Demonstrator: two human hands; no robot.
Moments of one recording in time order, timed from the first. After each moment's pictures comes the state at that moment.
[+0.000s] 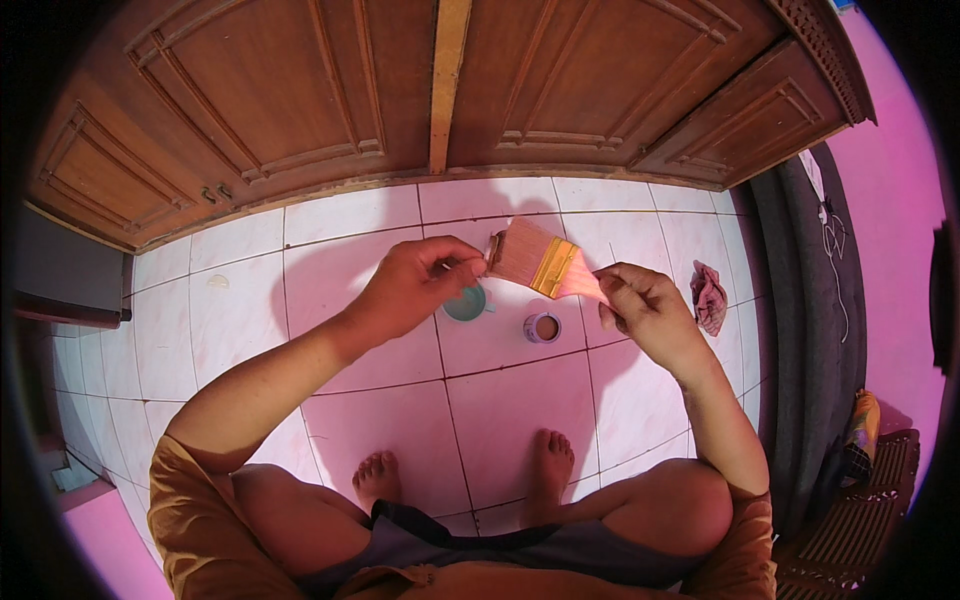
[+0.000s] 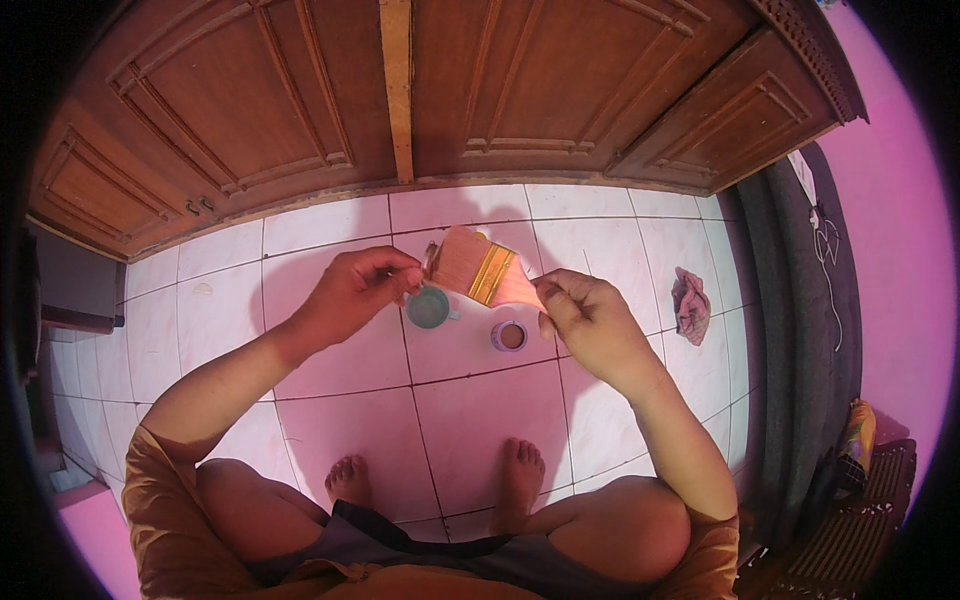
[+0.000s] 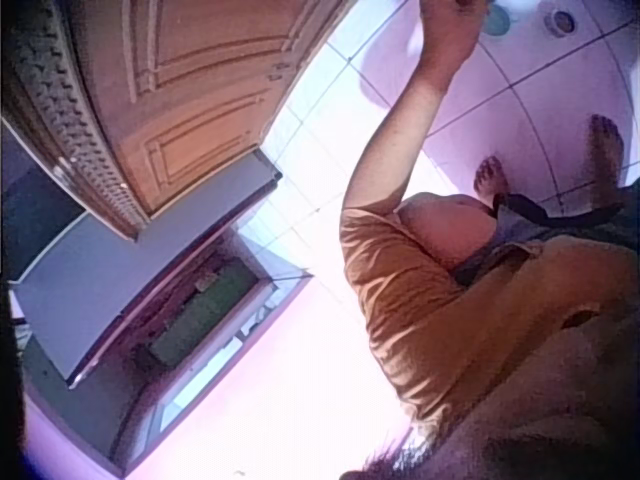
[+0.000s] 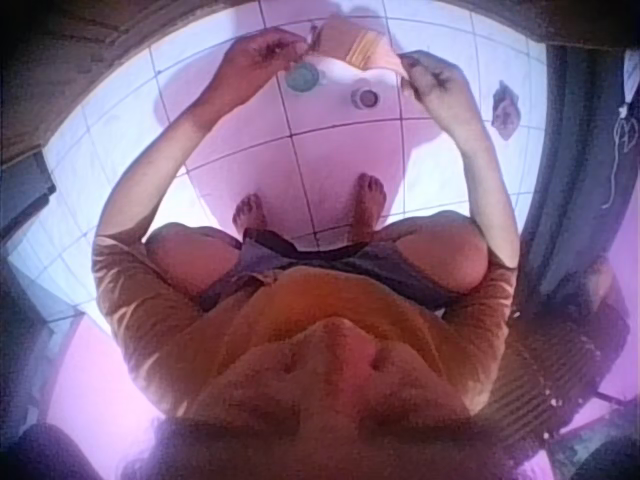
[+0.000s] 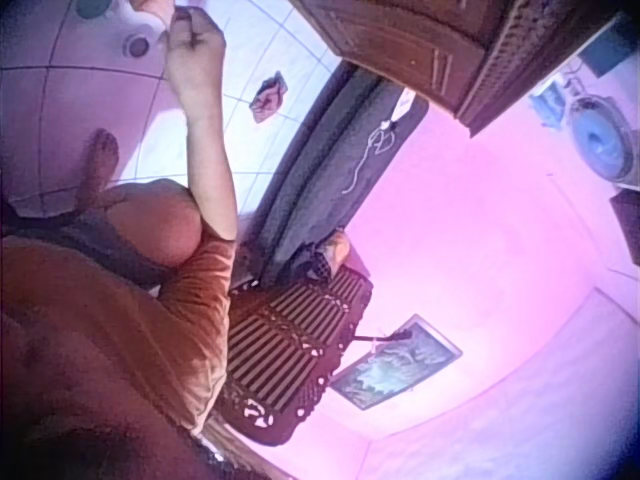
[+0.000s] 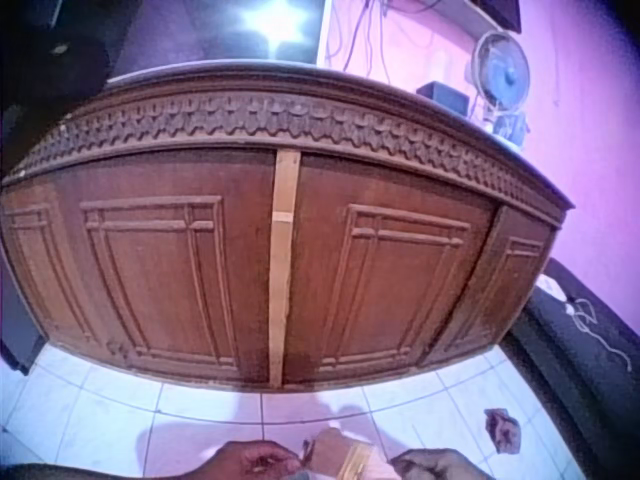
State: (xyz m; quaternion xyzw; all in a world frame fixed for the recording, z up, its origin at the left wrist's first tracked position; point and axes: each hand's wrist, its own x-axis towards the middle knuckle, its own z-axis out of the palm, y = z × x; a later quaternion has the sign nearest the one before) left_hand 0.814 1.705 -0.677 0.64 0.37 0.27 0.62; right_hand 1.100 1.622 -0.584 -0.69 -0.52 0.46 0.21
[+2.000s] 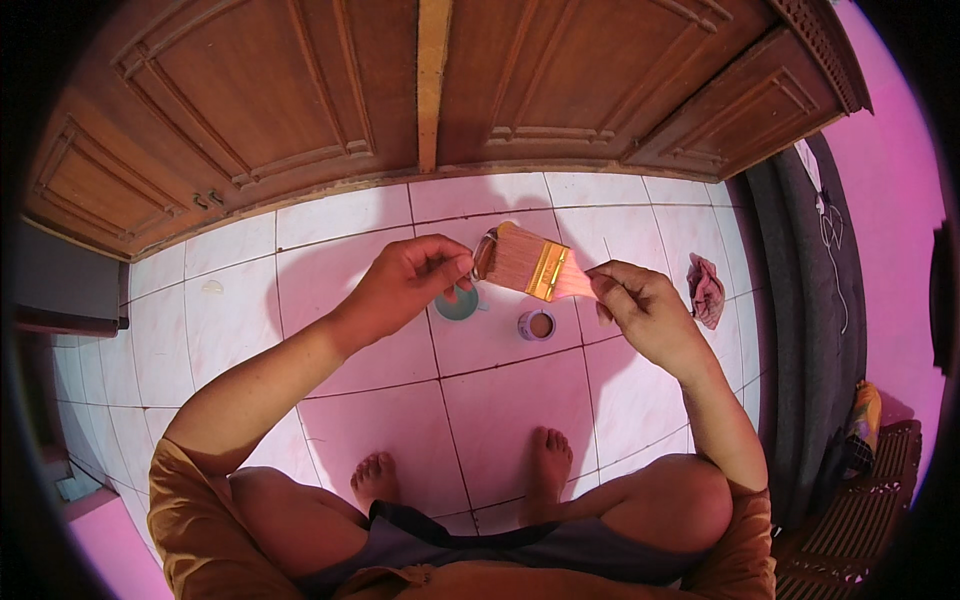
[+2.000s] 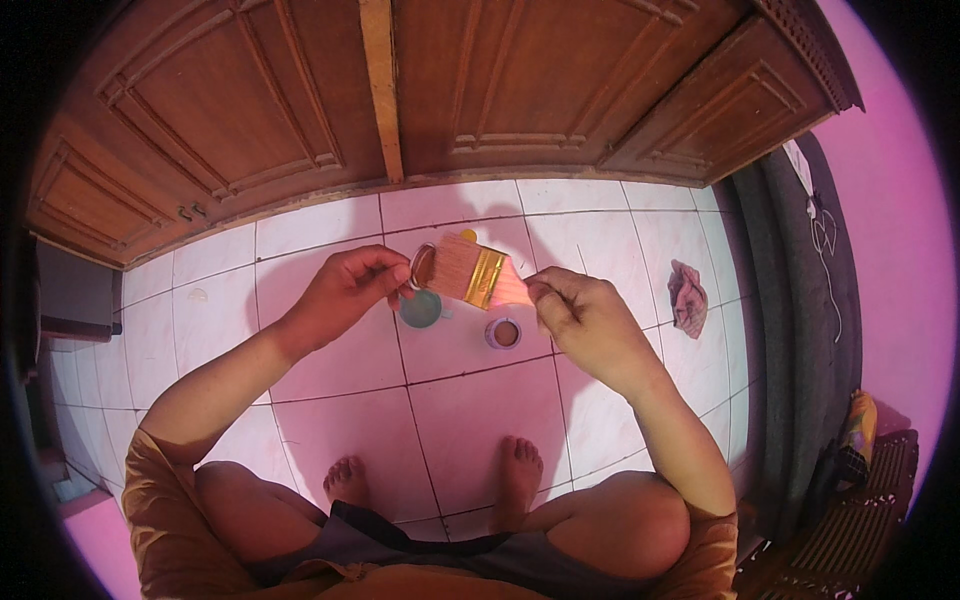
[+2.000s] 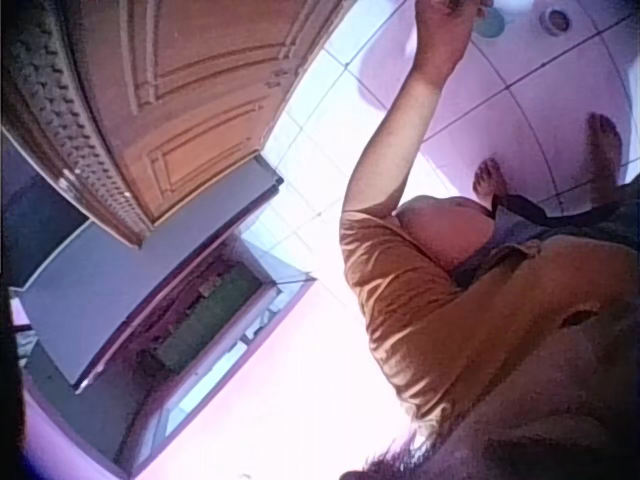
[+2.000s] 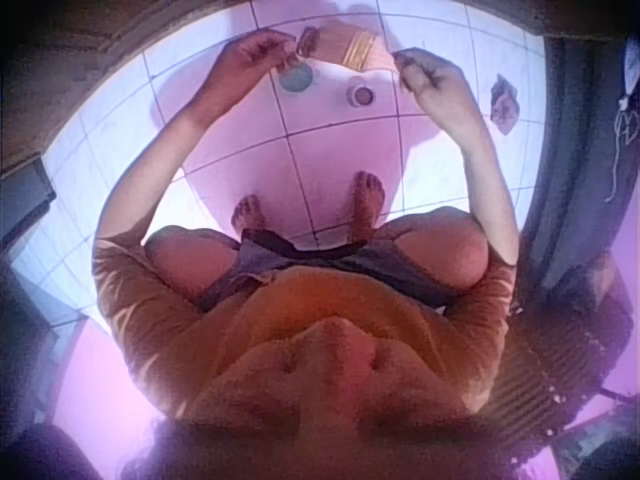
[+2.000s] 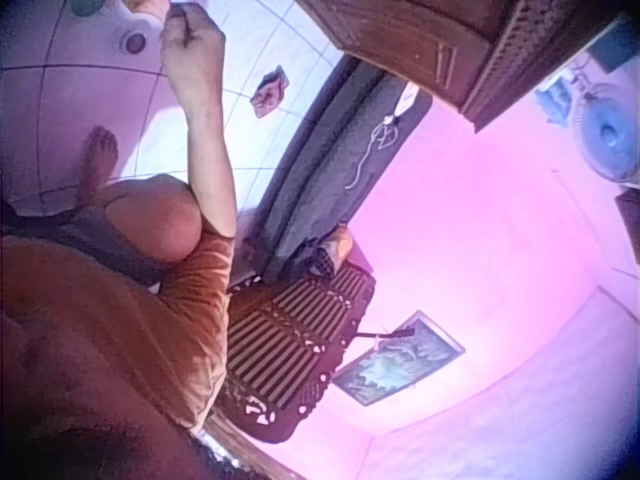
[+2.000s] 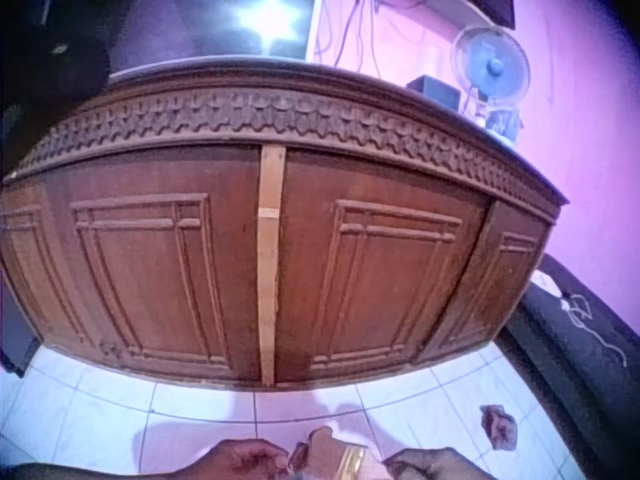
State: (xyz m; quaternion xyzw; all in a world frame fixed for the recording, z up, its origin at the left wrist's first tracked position) left_hand 0.816 1.708 -0.680 0.60 0.34 0.27 0.67; right_hand 1.108 1.619 -0.583 -0.67 -0.58 0.42 0.19
